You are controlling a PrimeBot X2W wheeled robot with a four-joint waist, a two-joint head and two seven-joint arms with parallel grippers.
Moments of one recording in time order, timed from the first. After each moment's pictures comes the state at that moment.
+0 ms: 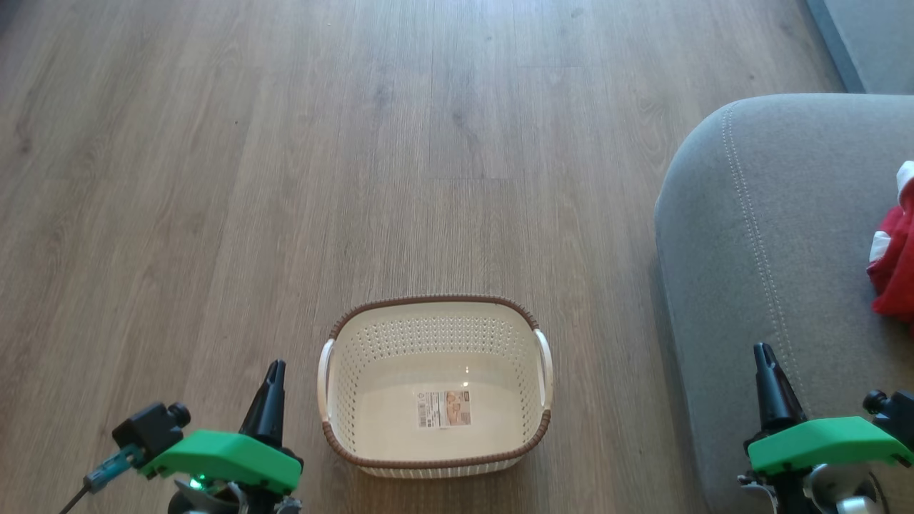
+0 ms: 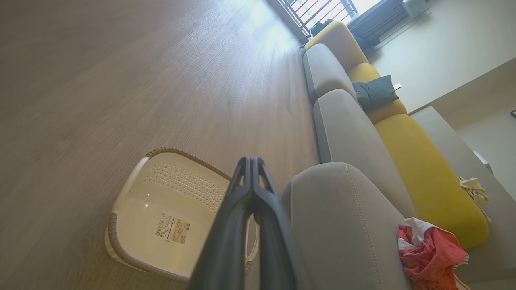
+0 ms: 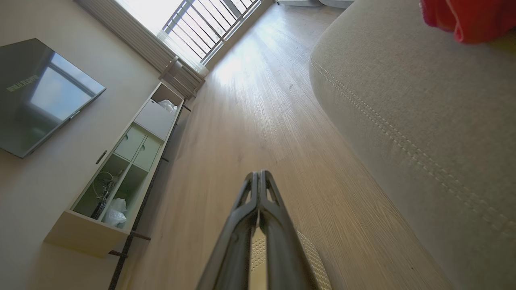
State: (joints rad) left arm 0.00 0.06 -0.13 0.27 -0.90 -0.02 -0.12; right arm 0.03 -0.07 -0.08 0.28 0.83 0.13 -0.10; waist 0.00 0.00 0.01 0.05
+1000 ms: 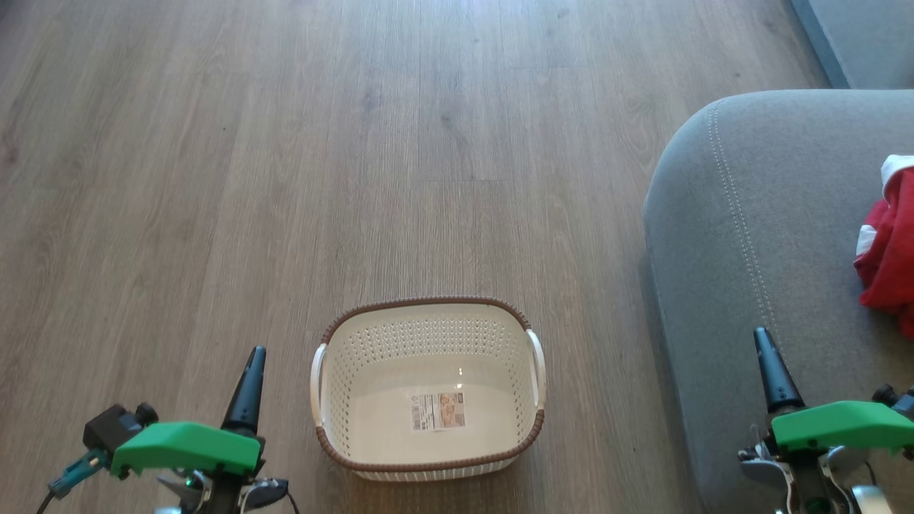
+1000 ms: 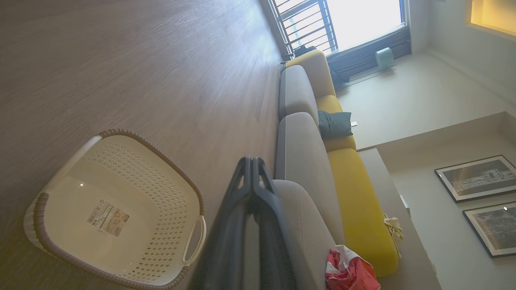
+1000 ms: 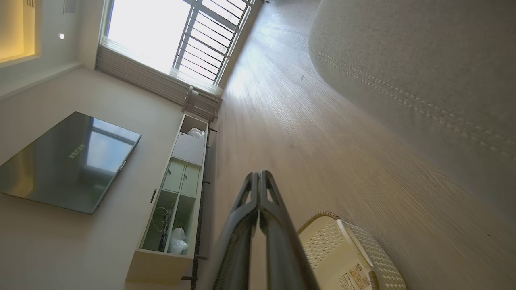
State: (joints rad) left arm -0.02 0.06 -0.06 0.27 -1.21 -0.07 -0.03; right arm -0.01 -0.06 -0.10 0.28 1.15 0.13 -0.01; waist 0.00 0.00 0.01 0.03
